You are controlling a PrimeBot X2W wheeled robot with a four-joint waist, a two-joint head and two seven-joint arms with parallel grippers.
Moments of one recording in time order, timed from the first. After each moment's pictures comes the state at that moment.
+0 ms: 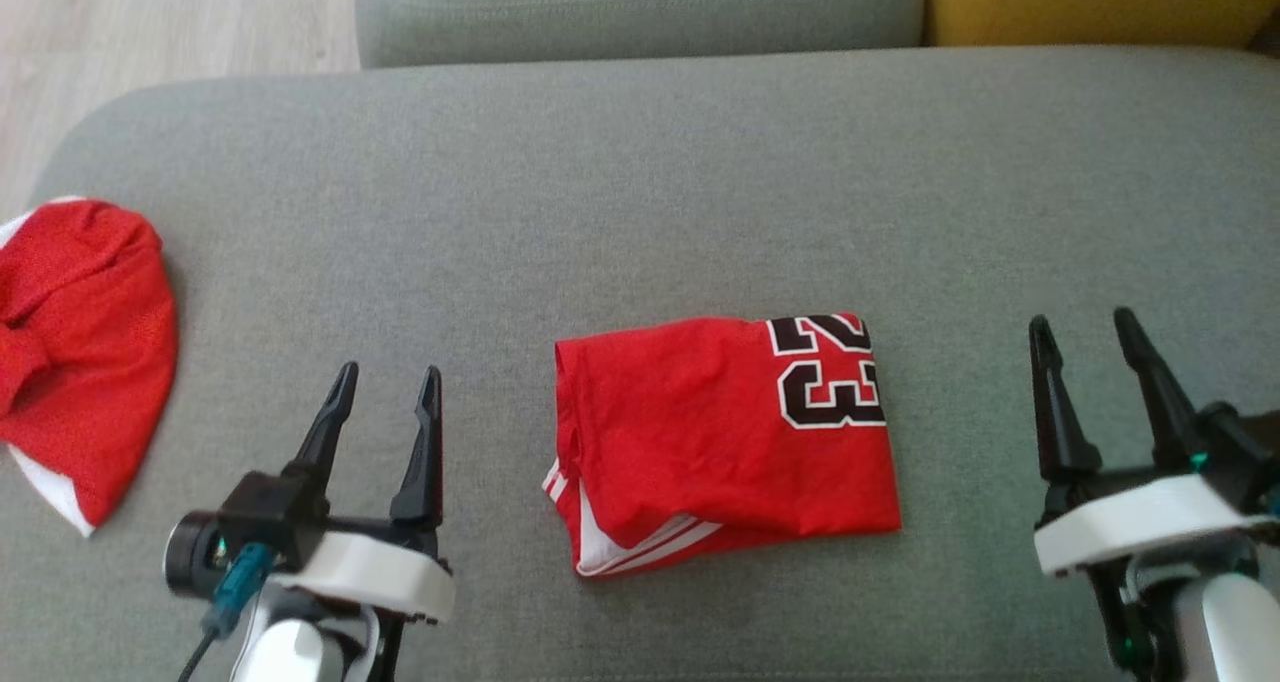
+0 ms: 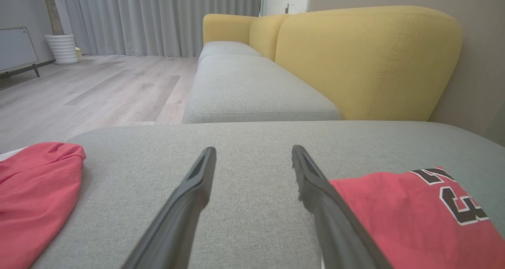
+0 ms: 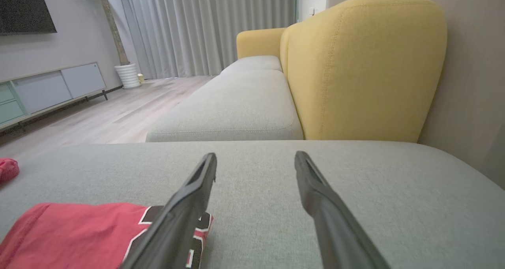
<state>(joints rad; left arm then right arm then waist) -0.01 0.11 -0.23 0.10 -0.18 0.04 -0.25 0.00 -0.12 -0.01 0.00 0.19 0.13 -0.04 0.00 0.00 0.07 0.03</state>
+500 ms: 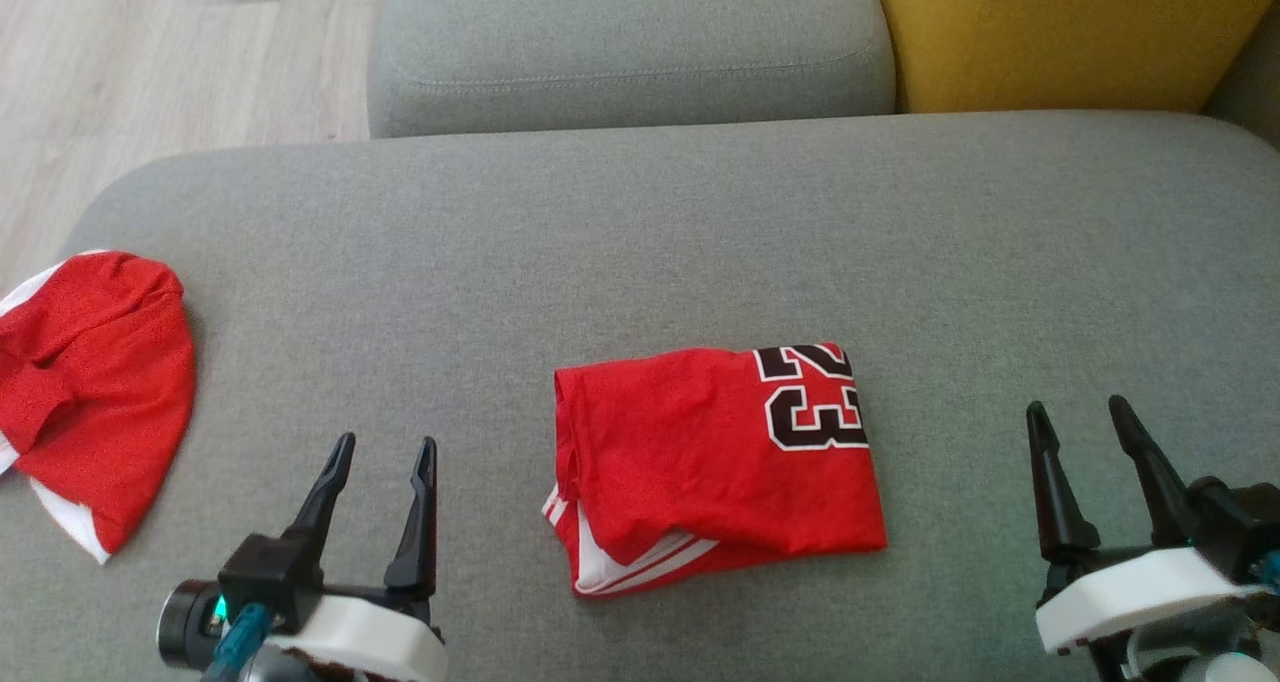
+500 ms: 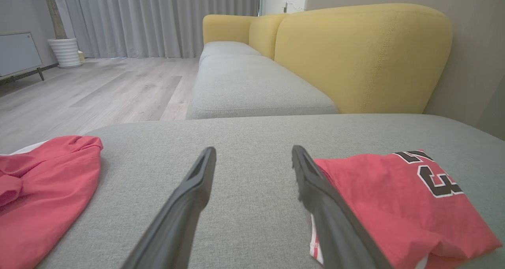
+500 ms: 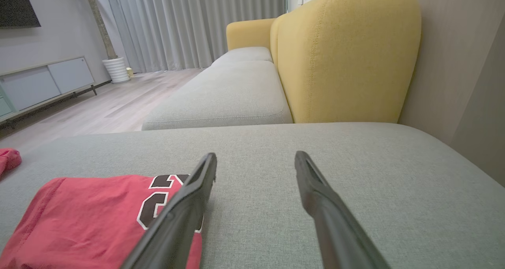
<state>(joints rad) 0.11 0.14 -0.24 0.05 -0.18 0.05 -0.22 0.14 -0.09 -0.03 -0.04 0.18 0.13 0.01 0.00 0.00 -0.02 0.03</state>
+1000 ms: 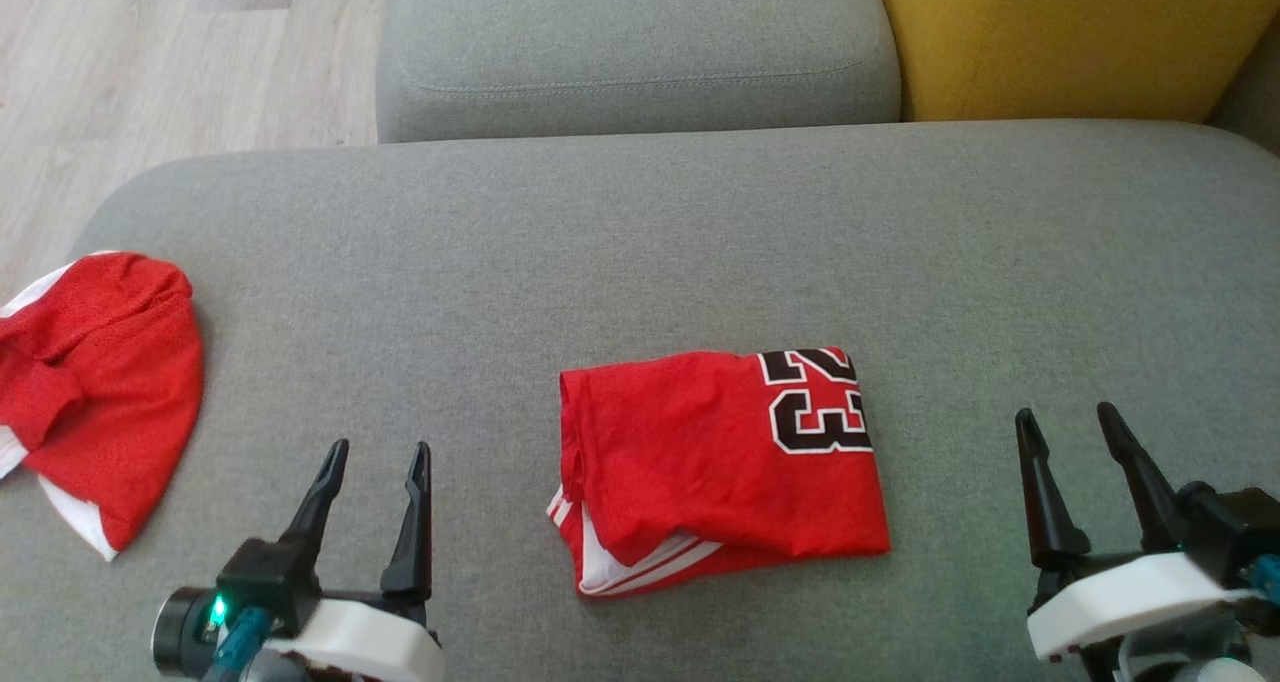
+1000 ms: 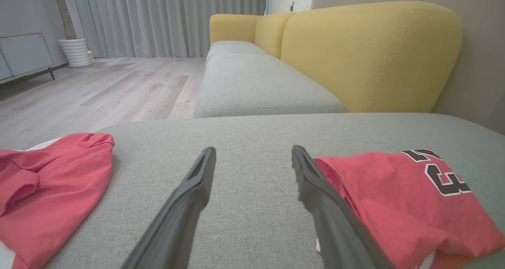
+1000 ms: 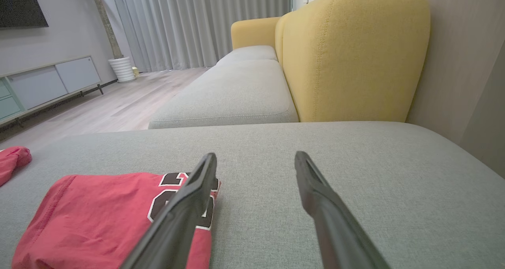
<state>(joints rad) 0.12 0.15 -0.24 0.04 -0.18 0.08 -0.21 0.15 -0.09 -0.02 -0.05 0.18 0.13 0.02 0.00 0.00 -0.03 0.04</state>
